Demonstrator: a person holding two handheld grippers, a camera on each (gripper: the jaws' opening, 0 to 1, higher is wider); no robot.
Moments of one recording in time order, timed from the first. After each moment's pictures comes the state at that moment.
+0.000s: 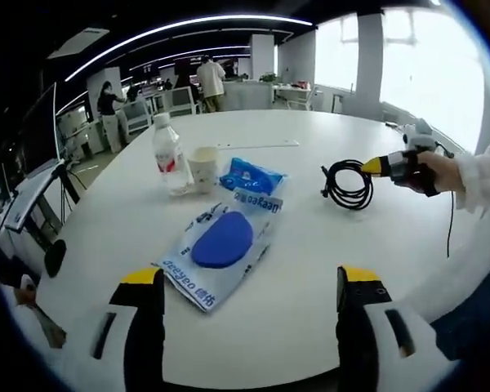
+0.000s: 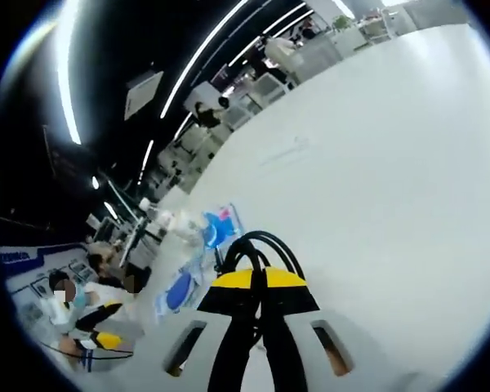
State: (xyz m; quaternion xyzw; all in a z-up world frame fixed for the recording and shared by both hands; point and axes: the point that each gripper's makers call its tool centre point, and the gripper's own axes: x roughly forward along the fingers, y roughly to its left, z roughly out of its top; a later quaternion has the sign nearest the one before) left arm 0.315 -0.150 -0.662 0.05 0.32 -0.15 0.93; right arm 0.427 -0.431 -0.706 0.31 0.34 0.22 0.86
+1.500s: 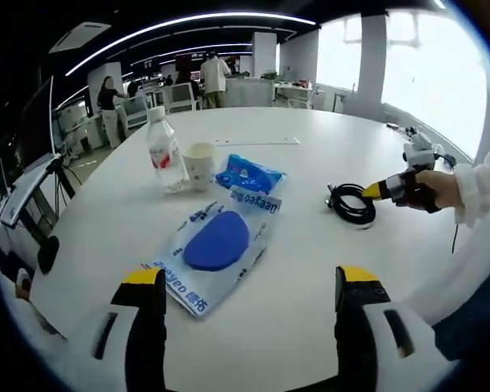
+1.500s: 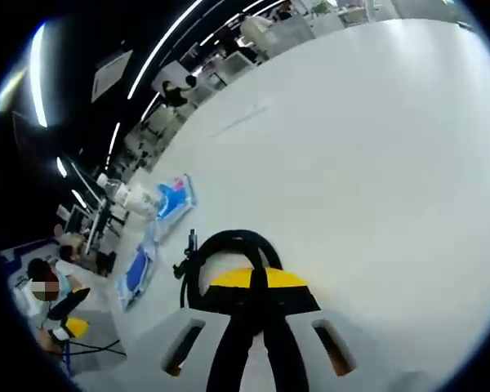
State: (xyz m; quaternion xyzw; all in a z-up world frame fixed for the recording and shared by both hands) left arm 0.321 -0.156 -0.672 0.04 0.33 -0.16 0.93; right arm 0.415 -0.450 -0.761 0.26 0.40 0.15 0.86
